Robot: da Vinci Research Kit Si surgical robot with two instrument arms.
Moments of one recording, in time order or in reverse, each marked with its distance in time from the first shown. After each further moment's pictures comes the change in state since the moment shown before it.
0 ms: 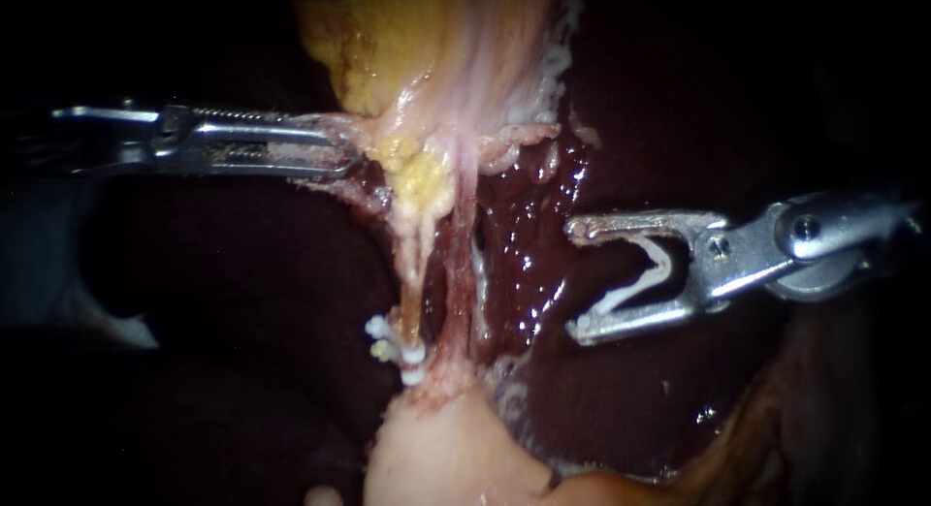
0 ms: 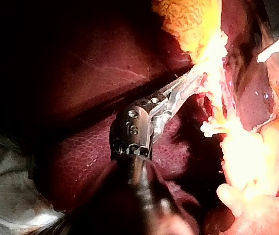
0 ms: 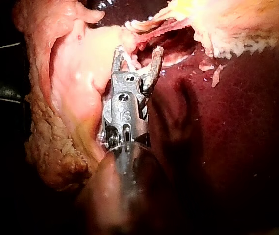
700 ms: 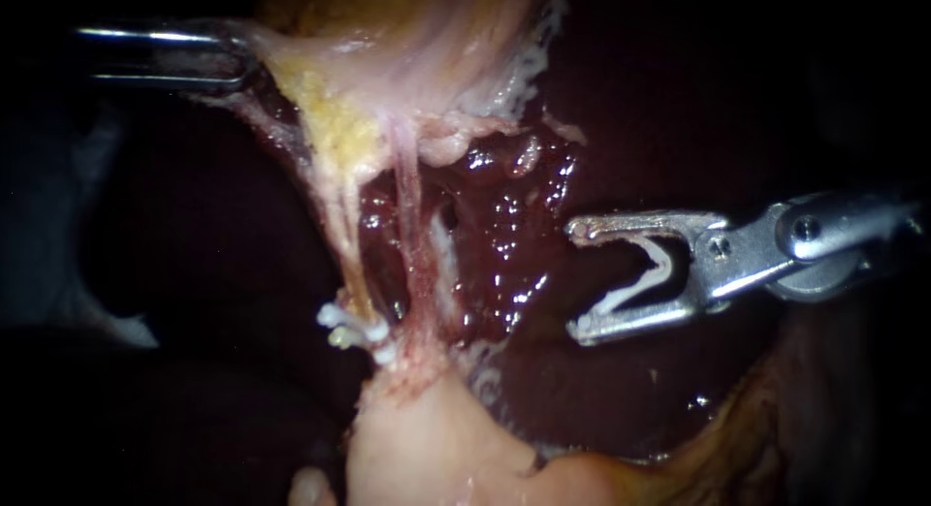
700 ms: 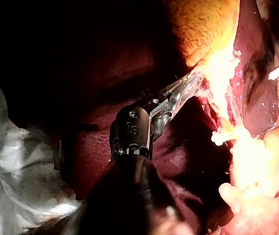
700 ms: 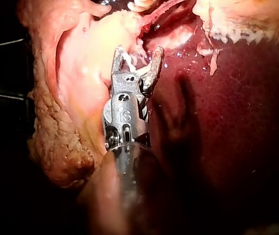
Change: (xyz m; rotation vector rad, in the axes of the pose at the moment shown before) right arm 0.000 0.000 0.000 -0.002 -0.001 0.000; left arm 0.008 0.000 -0.011 0.027 0.084 -0.017
